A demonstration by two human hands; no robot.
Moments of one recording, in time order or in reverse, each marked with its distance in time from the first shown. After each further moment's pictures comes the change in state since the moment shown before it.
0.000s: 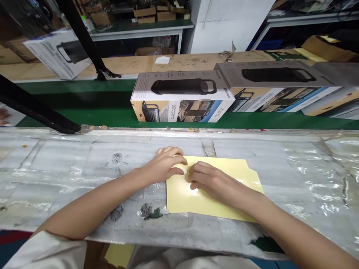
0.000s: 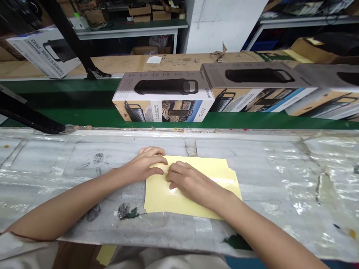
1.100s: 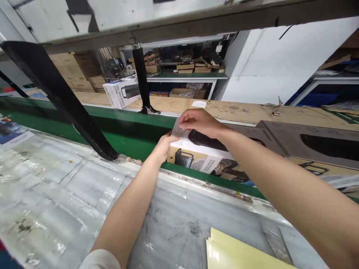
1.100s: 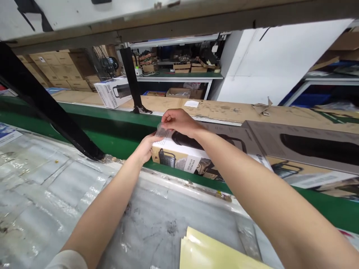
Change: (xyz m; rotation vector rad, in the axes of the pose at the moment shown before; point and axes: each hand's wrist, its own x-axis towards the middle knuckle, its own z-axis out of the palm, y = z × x) left_hand 0.056 -0.127 -0.153 -1.336 0.889 -0.254; right_hand 0.344 0.065 -0.124 0.551 0.211 0.040
